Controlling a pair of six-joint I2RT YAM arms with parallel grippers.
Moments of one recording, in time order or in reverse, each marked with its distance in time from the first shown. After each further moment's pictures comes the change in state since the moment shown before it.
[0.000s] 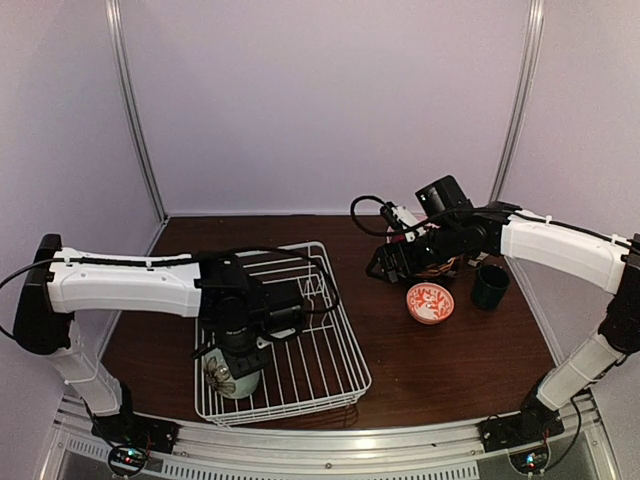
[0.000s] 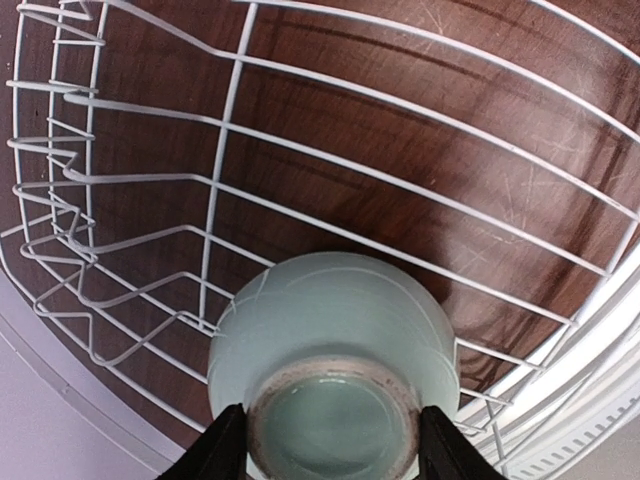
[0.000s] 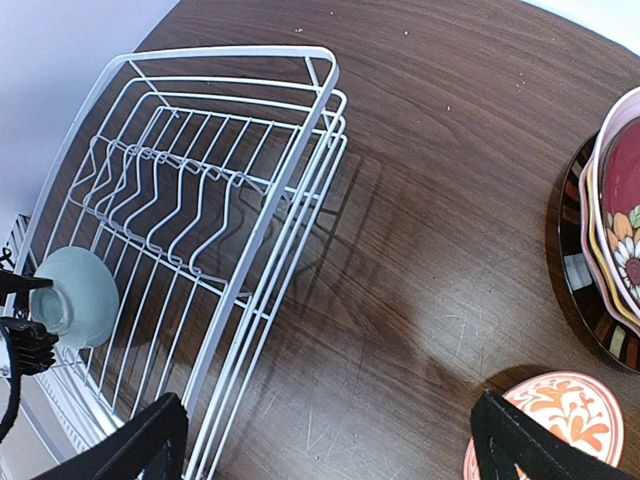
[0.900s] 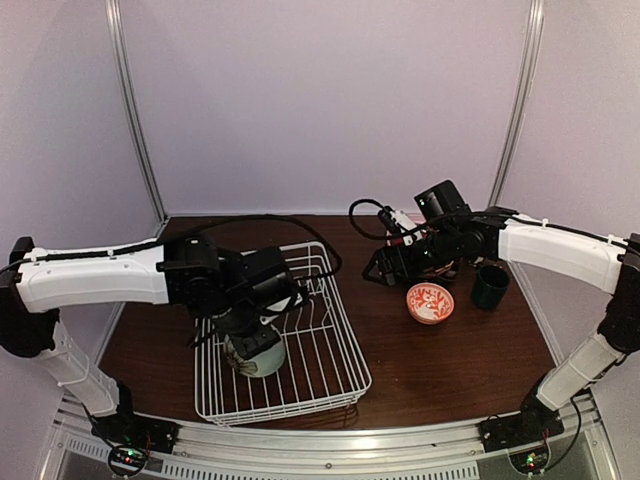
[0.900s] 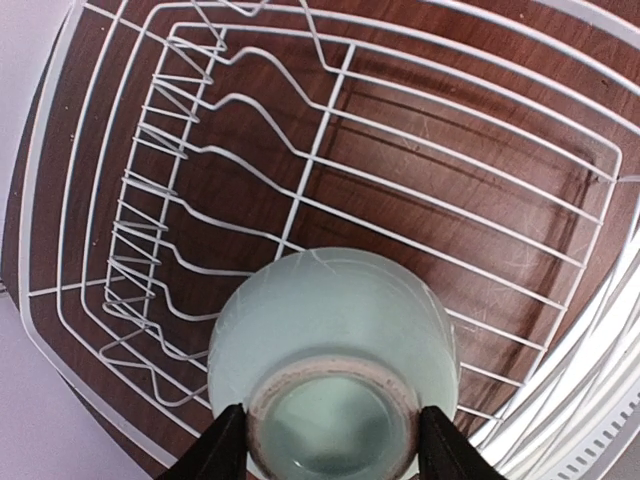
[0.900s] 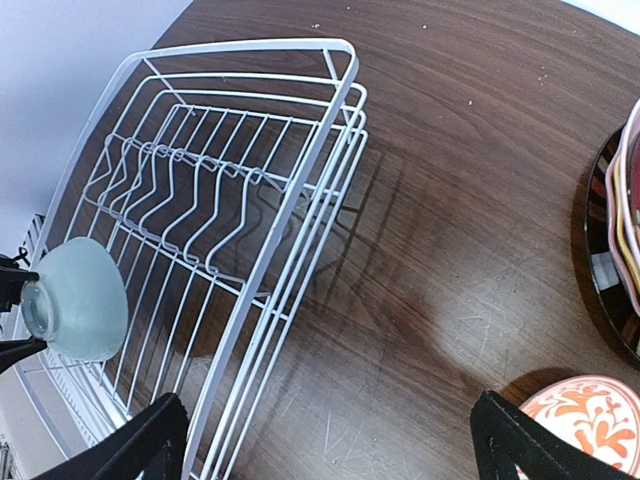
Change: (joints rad) left arm 0.003 -0.087 0.048 0.126 -0.033 0.030; right arm 0.000 0.005 -0.026 0.035 -0.037 0.023
